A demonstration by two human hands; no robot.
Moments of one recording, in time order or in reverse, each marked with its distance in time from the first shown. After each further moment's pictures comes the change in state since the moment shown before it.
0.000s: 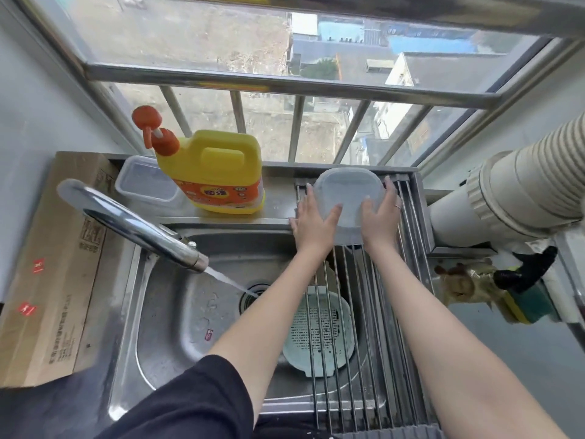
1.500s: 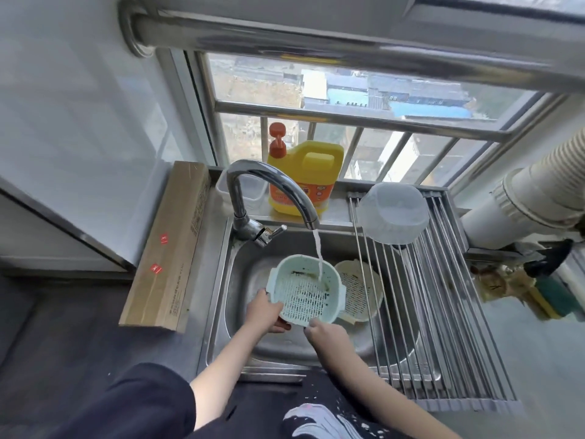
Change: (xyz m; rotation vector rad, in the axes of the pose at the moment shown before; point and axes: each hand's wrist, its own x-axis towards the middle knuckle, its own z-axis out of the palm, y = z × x) left_hand -0.159 -0.174 -0.172 -0.246 -0.120 -0.466; right_hand -0.287 0.006 0.071 -1.017 -0.738 -0.700
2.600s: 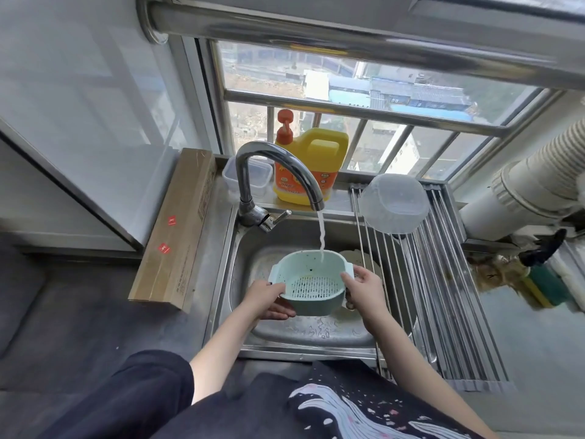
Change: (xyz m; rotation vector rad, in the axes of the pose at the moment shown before) left_hand -0.032 0.005 -0.016 -0.213 -0.177 -0.033; right_hand -0.013 0.038 -0.053 1.465 0.344 0.627
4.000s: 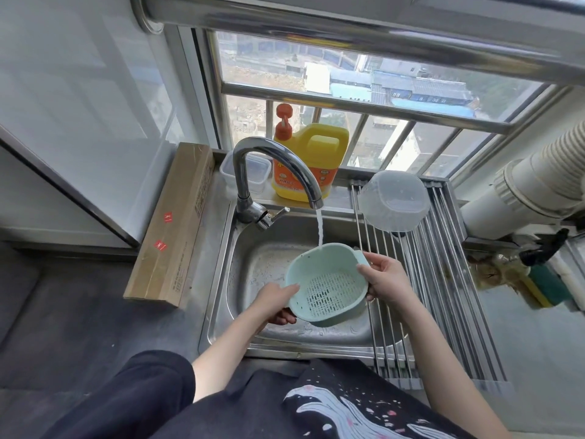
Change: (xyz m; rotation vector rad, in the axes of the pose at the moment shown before) left_hand 0.003 -0.005 0.018 0.202 -0.017 0.011; right_hand -0.003 -0.037 -0.041 -0.087 -0.131 -0.058
